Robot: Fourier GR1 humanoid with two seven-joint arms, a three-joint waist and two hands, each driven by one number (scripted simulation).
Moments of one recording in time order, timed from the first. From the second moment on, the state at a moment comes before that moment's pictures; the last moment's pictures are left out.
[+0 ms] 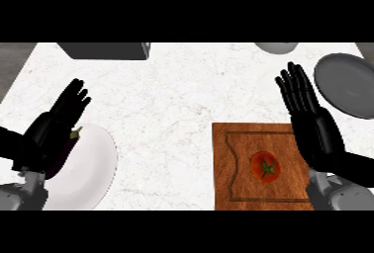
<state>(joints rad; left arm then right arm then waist) -0.13 0.46 -0.15 -1.67 0.37 0.14 0.18 -0.21 -0.29 0.23 -1.72 -0.25 -0.18 -0.11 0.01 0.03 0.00</state>
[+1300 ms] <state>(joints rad) -0.06 0.28 -0.27 -1.55 0.39 0.11 0.16 -0.32 -0.67 0.69 -1.70 0.98 0.00 0.20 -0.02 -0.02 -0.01</state>
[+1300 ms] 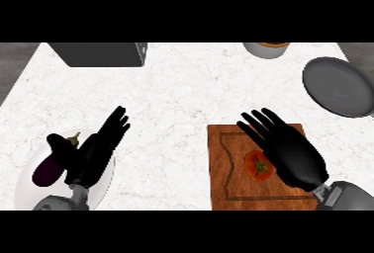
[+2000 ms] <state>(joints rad) -0.08 0.26 -0.27 -1.56 0.38 0.11 0.18 -0.30 -0.29 0.95 -1.71 1.25 0.77 0.83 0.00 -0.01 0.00</state>
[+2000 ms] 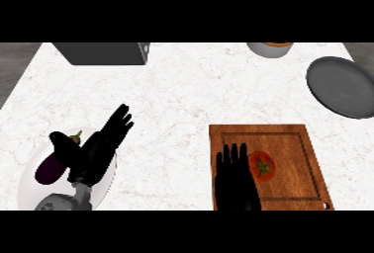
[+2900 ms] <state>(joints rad) -0.09 0.22 -0.23 -1.53 0.35 0.06 0.18 -0.23 -0.18 0.93 -1.55 1.53 0.79 0.86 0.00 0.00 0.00</state>
